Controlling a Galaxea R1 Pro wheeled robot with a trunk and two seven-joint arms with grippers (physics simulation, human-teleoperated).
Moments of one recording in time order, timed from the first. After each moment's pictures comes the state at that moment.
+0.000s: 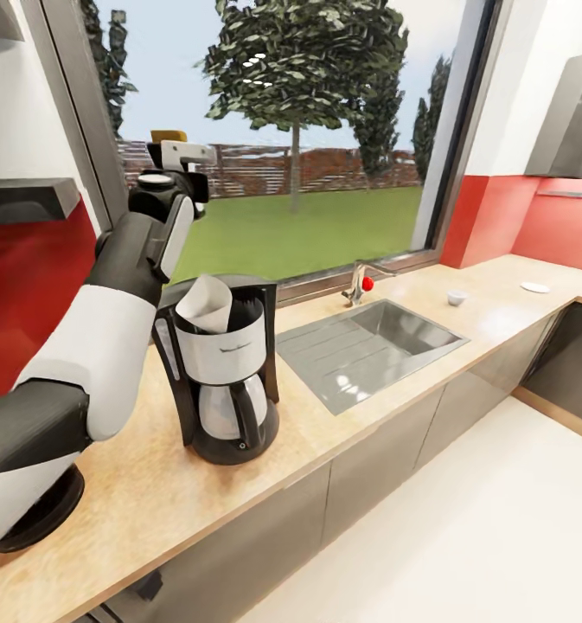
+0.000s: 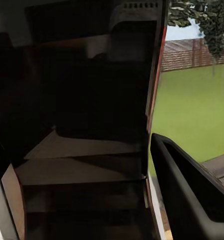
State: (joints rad) left arm -1.53 -0.09 -0.12 -0.89 -0.03 0.59 0.28; right arm -0.23 -0.16 -0.08 -0.03 0.25 -0.03 0.15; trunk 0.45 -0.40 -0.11
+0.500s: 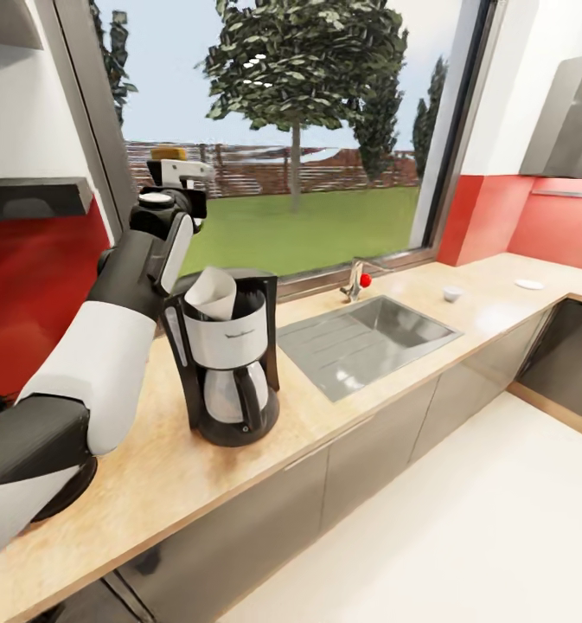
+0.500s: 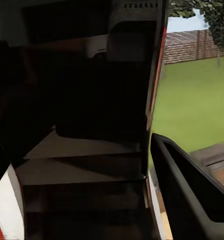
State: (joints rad) left arm -1.47 -0.08 -0.12 -0.91 -0.04 0.59 0.28; right arm -0.23 -0.15 -0.08 -0.03 0.25 -0.03 0.15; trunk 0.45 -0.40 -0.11
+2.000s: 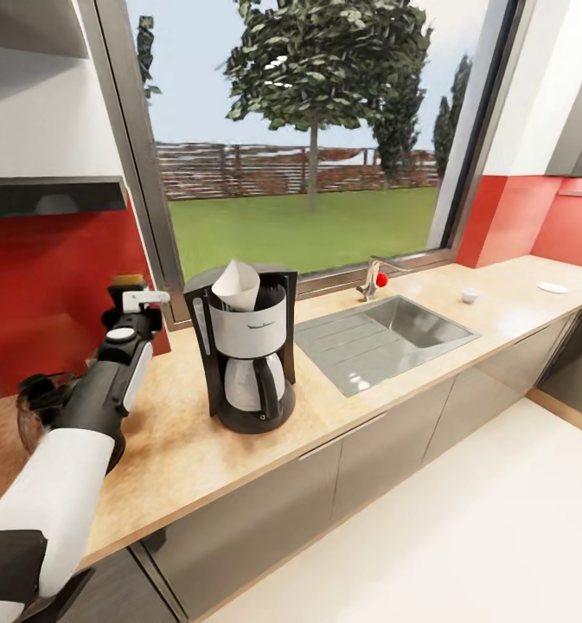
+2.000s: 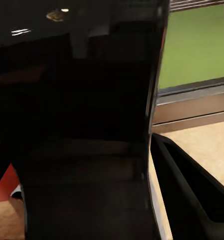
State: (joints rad) left arm -0.98 0.10 -0.01 -1.04 -0.02 0.45 0.29; right arm -0.23 -0.13 -0.08 -0.03 0.25 -0.03 0.15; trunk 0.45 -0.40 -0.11
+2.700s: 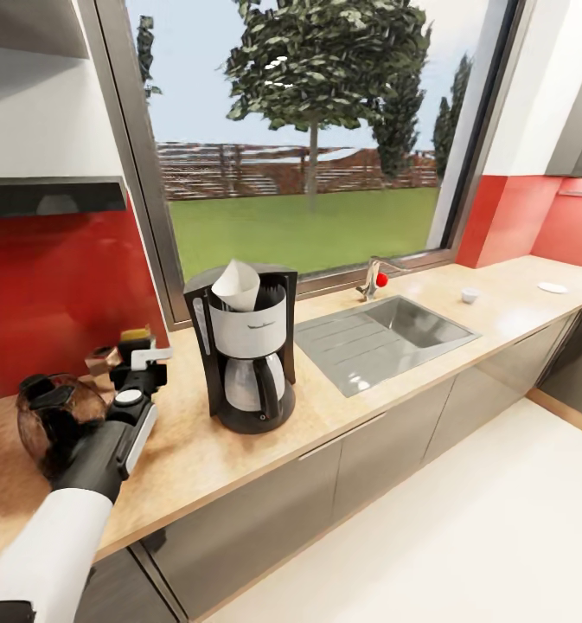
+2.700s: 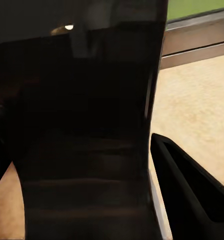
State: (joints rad) left arm -0.76 0.09 0.00 -0.99 -0.02 0.31 0.29; right arm -0.23 -0.11 -0.08 -0.03 0.25 -0.03 0.15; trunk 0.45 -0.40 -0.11
